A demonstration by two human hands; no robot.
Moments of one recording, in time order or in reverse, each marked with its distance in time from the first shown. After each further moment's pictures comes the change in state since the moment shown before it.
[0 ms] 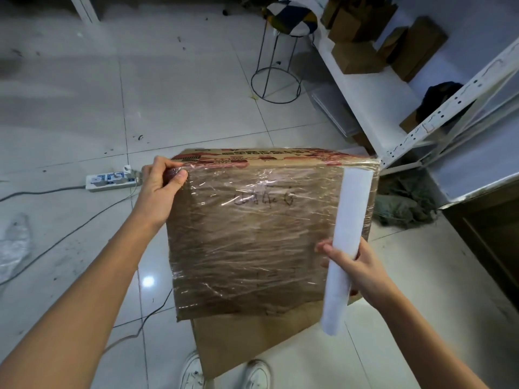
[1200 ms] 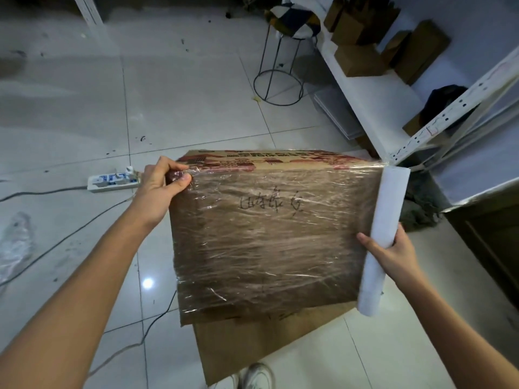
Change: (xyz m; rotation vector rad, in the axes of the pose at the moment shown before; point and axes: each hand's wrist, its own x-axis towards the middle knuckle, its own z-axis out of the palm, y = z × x) left_hand 0.000 0.008 -0.015 0.047 -0.080 -0.036; right_hand 0.040 0.017 -0.049 -0.279 0.363 -0.054
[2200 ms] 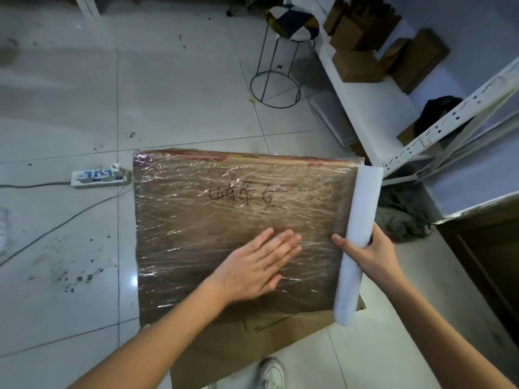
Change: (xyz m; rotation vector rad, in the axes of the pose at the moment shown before) left_hand -0.043 -0.038 0.192 1.047 -0.006 1.327; right_hand 0.032 -0.014 -0.011 -0.093 -0.115 -0.119
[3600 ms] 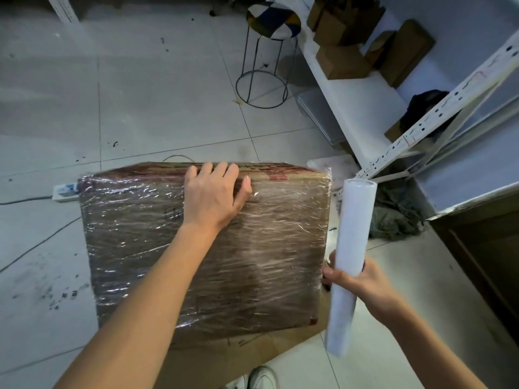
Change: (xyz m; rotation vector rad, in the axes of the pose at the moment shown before) left_hand 0.111 -0.095 -0.019 0.017 -0.004 -0.732; right_hand 0.001 0.011 -0.042 0.385 -0.362 0.142
